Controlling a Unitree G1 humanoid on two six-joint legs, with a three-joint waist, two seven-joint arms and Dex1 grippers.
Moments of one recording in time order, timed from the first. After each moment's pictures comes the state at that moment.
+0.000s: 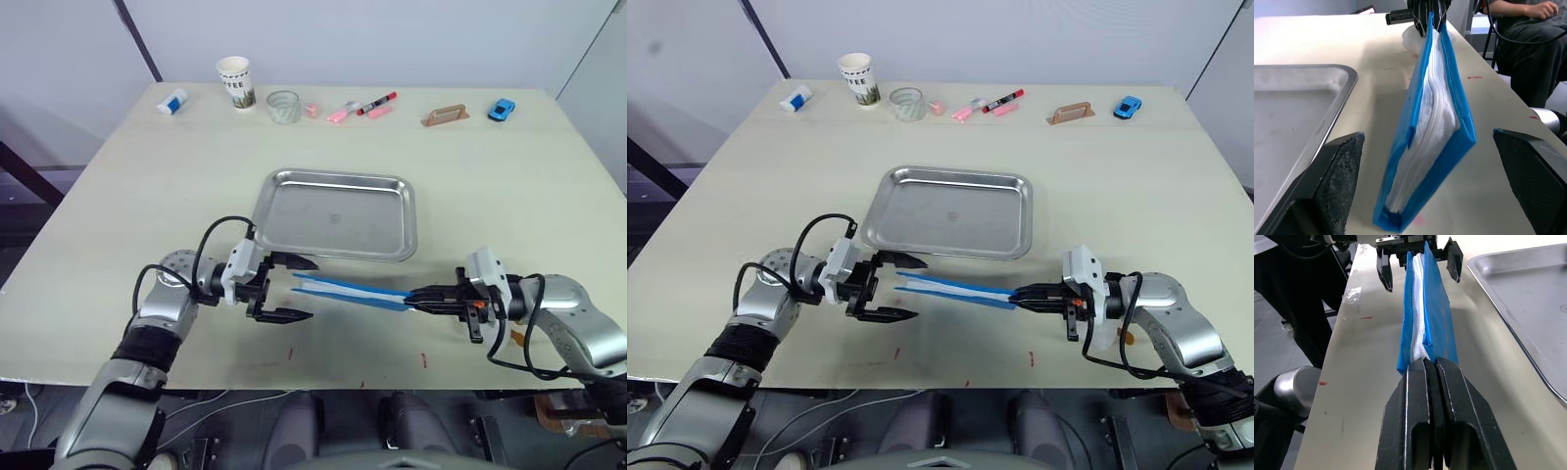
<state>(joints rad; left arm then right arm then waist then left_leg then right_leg) -0.45 0.67 -0.23 0.43 -0.53 -0.23 -1.57 -0.20 -0.73 0.18 -0.15 0.56 0.20 1.20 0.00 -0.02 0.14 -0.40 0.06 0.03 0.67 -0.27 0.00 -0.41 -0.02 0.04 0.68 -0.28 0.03</state>
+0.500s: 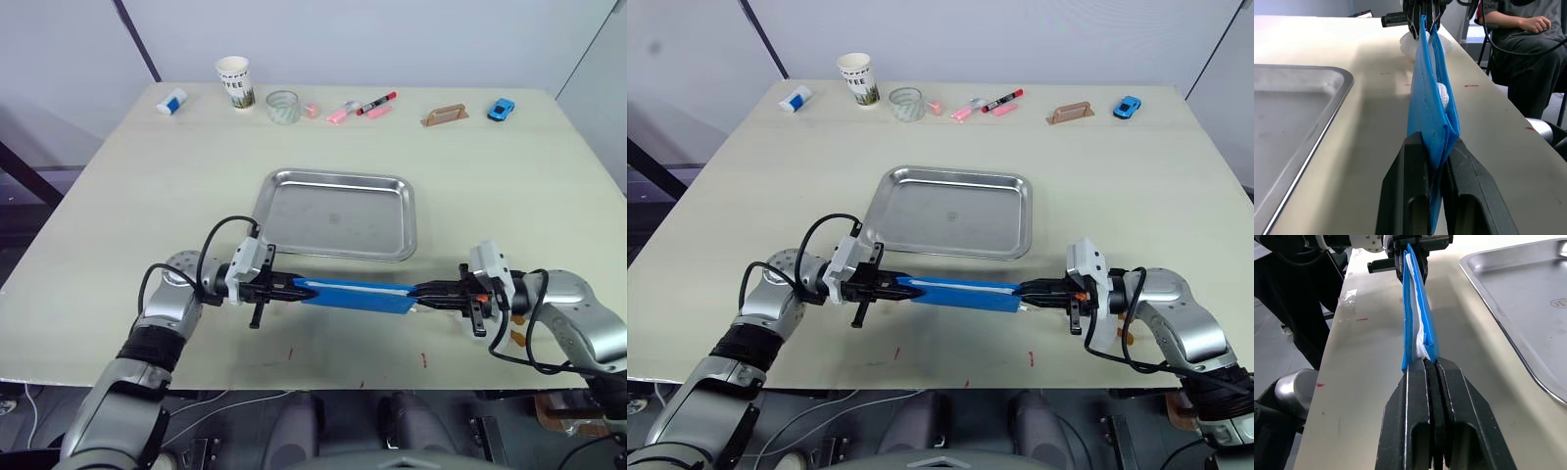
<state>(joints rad) -0.43 0.67 -0.23 0.39 -0.55 -0.15 -1.57 -0.19 -0.73 0.12 -0.19 0.58 0.28 1.21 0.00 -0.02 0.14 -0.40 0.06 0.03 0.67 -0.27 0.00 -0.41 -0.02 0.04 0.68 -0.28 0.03</state>
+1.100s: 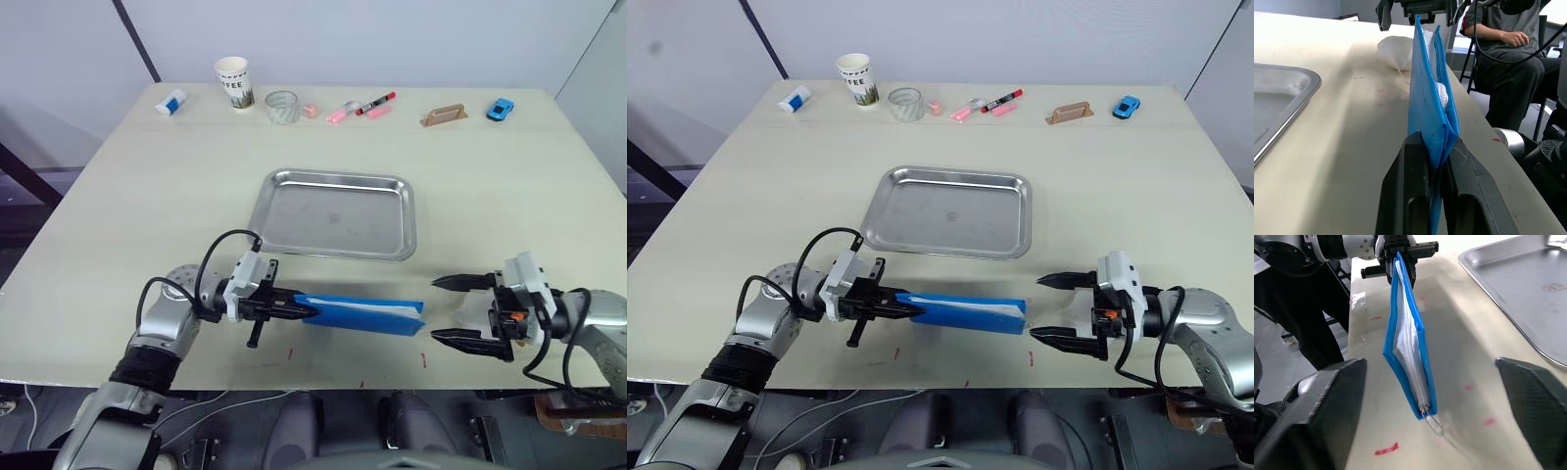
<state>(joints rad) -0.32 0.67 -0.18 0.24 -0.55 -0.06 -1.57 0.02 -0.81 -0.08 -0.35 0.65 0.37 1.21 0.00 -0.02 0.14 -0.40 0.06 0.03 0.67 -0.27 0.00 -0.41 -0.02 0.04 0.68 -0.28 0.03</state>
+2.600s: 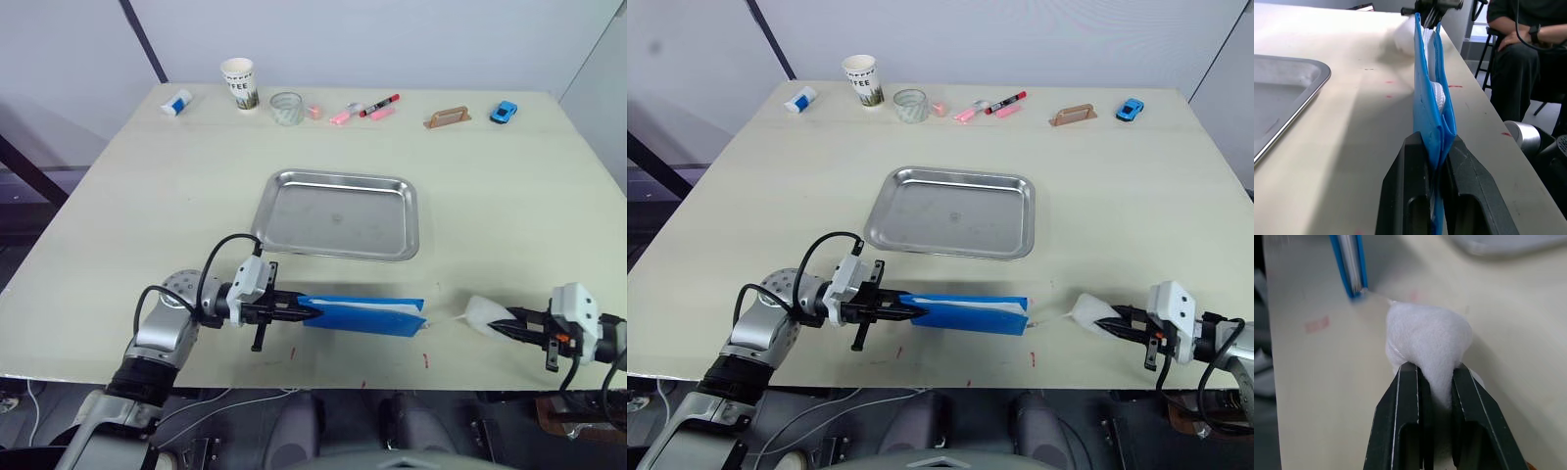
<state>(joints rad) -0.26 0.66 -0.16 0.12 -0.47 -0.01 -1.47 0.17 -0.79 -0.23 -0.07 0.53 0.01 1.27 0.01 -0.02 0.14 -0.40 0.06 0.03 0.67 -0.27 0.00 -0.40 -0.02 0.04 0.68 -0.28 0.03</state>
